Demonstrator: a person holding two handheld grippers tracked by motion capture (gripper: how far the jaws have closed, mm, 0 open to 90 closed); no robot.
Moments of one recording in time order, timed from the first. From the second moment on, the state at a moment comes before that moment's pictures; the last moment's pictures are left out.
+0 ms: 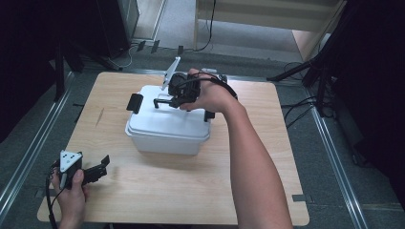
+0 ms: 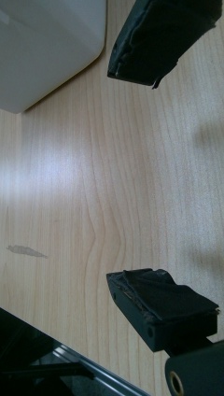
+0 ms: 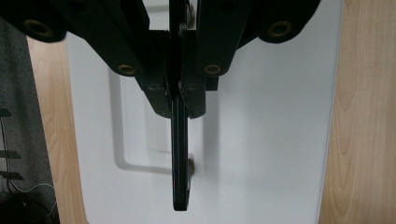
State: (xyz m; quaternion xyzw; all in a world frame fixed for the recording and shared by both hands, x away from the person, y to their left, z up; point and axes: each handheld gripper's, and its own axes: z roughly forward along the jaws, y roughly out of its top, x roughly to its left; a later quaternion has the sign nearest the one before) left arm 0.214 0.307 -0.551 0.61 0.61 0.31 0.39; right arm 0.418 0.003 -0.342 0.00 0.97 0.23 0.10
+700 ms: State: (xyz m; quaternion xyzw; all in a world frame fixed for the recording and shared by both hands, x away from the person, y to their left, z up) left arm 0.213 0.308 -0.551 0.61 0.61 0.31 0.39; right arm 0.419 0.021 -0.356 -0.01 0.97 0.22 0.11
